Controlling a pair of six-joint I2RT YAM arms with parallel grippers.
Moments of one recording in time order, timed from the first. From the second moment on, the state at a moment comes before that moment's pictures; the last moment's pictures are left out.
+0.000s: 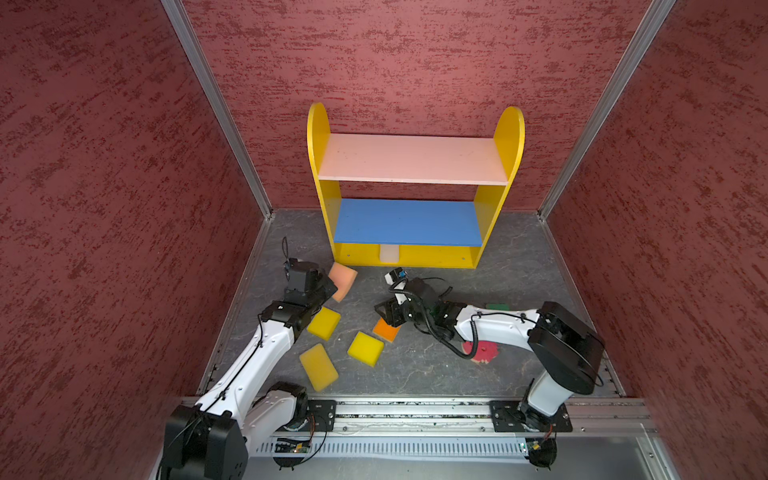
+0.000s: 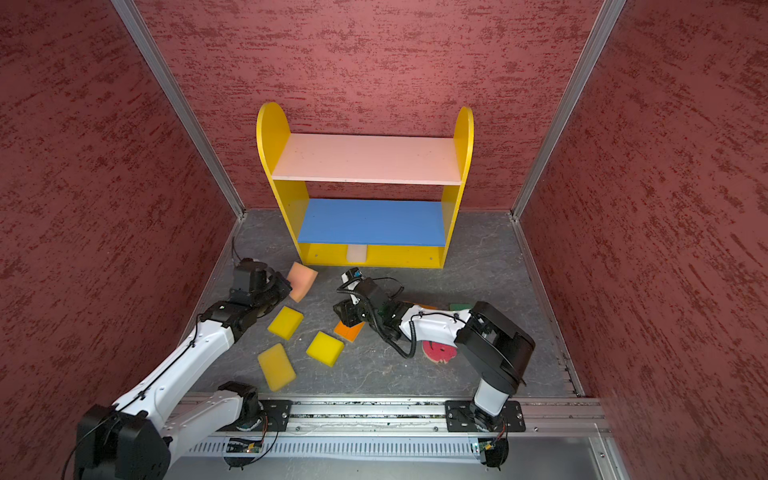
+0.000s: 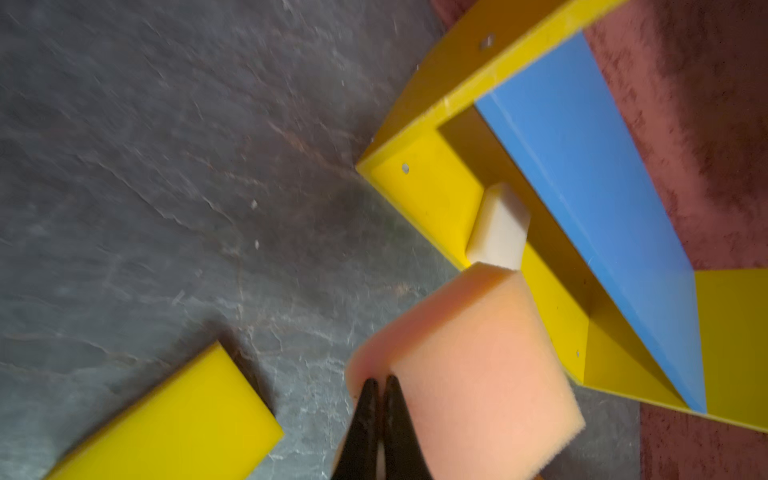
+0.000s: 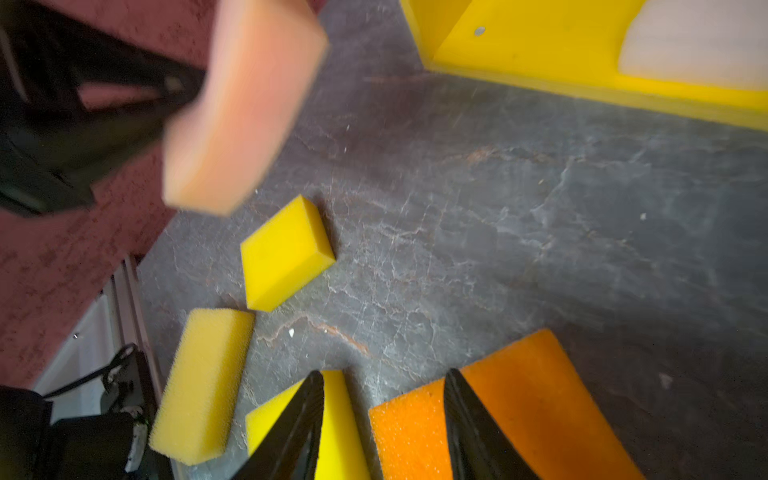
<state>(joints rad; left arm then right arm) -0.26 1.04 0.66 -0.36 -0.06 -0.92 0.90 1.66 0.89 0.24 -0.12 0.54</state>
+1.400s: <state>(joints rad) -0.66 1.34 0.74 -0.10 -0.12 -1.30 0.82 1.61 0.63 0.68 -0.19 1.04</state>
